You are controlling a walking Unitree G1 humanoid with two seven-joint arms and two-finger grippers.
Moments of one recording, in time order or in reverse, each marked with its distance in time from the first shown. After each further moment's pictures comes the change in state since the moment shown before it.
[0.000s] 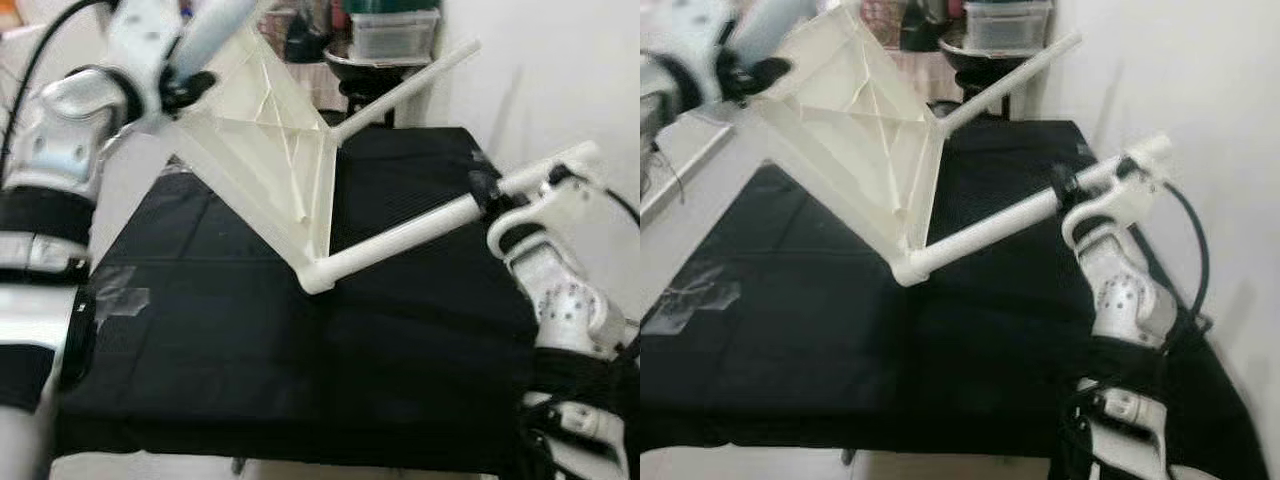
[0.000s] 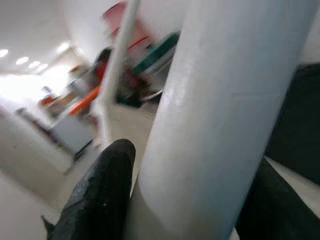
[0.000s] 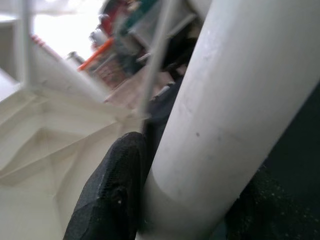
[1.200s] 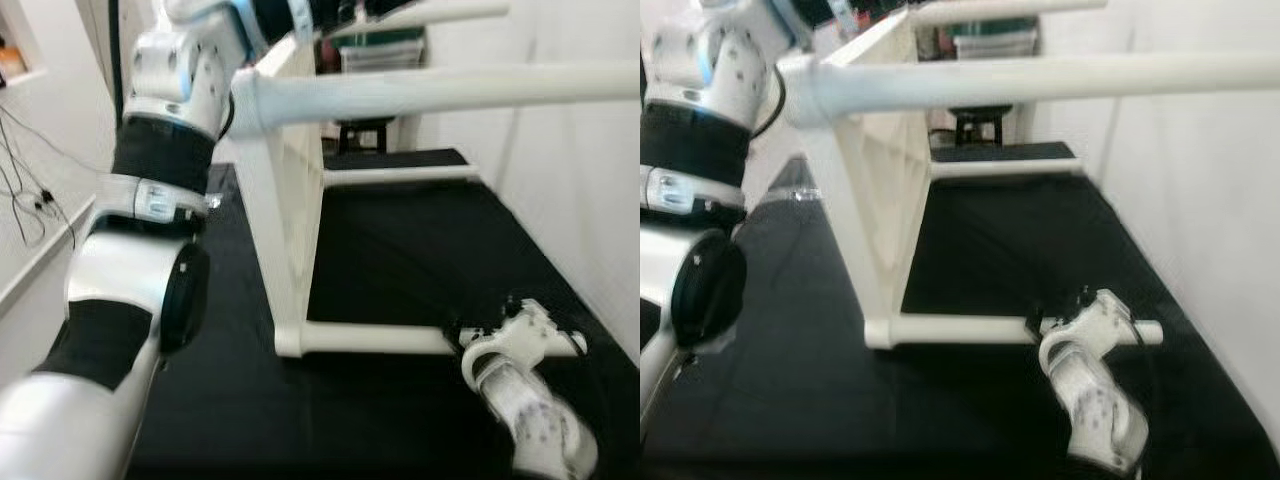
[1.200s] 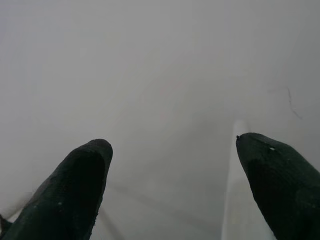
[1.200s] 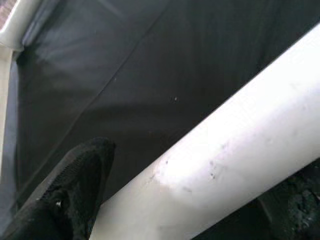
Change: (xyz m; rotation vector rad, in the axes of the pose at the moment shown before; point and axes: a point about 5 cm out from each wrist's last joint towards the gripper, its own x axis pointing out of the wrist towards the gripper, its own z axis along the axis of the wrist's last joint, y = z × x) left arm 0.022 -0.070 0.125 -0.388 -0.620 -0.631; right arm -0.087 -0.048 -0.112 0.108 0.359 -0.361
